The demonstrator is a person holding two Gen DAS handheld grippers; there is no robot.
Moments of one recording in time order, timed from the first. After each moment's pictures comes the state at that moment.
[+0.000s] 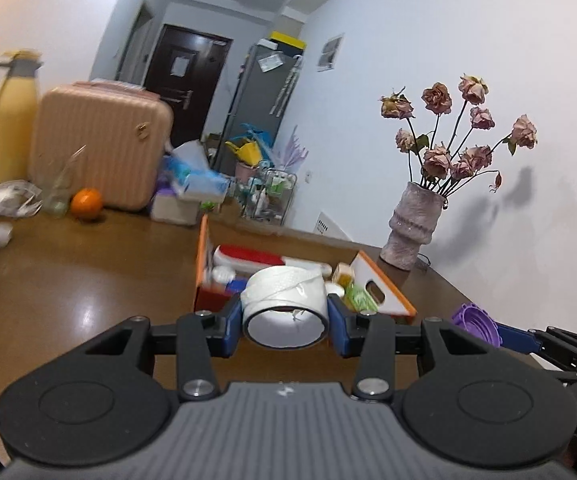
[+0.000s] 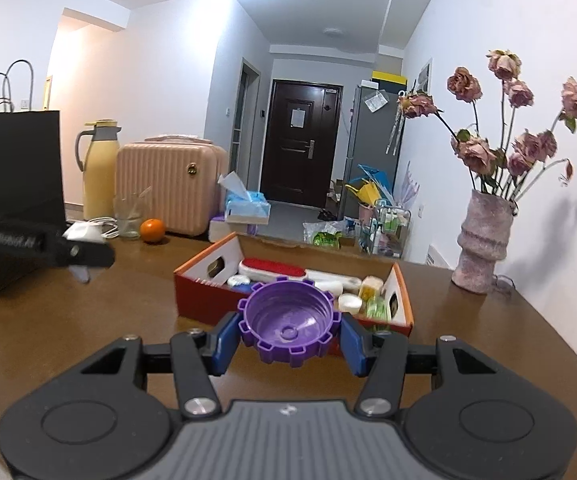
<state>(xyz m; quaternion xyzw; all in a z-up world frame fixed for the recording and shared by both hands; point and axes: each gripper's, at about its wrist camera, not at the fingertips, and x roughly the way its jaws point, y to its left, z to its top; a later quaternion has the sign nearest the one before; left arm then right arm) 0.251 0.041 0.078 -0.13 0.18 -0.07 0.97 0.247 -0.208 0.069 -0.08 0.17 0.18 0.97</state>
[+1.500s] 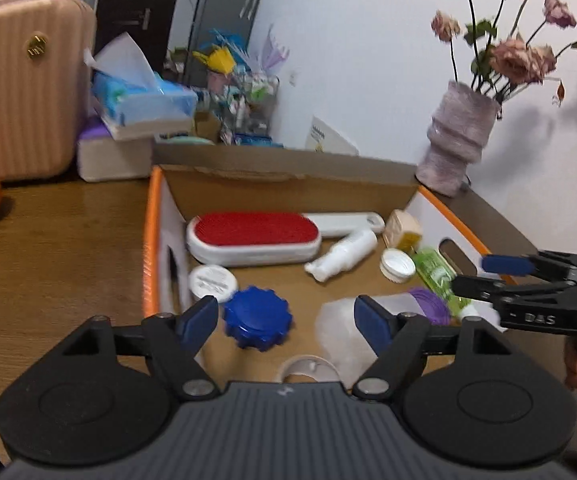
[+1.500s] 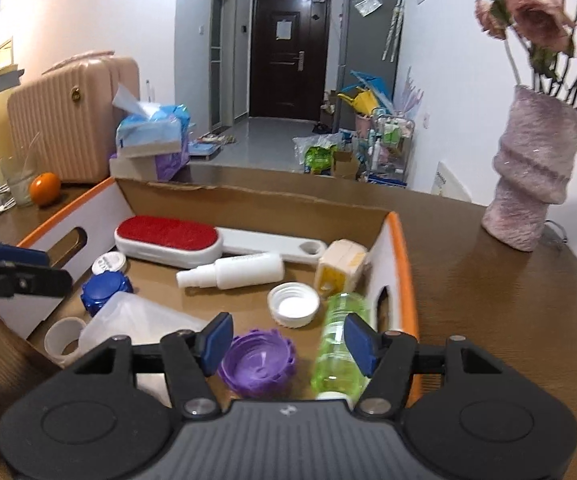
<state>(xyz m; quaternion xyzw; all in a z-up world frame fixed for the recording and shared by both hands) 0.490 0.049 0.011 -0.07 0.33 -0.12 0.94 0.525 -0.228 0.006 -0.06 0.31 0.16 0.94</state>
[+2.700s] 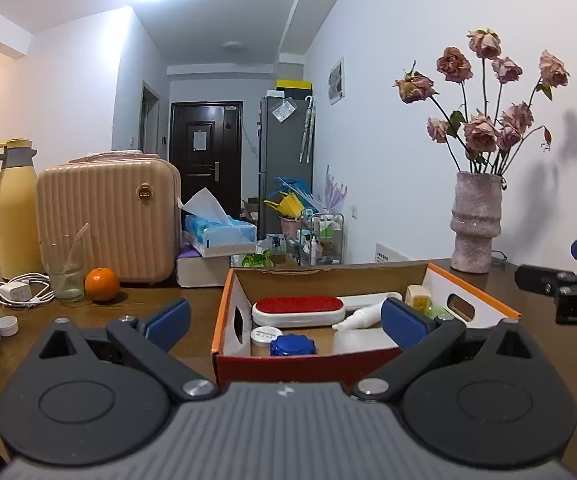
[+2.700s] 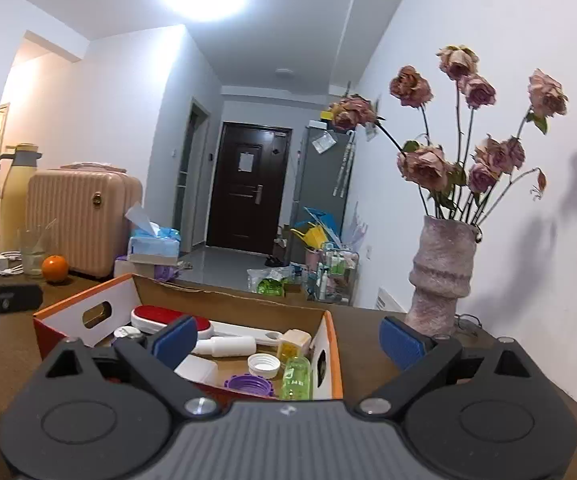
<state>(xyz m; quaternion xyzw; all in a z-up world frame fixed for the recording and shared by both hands) 0.323 -0.006 0.020 0.00 0.10 0.02 0.99 0.370 -0.247 0.030 -0.07 0.09 0.10 0.99</state>
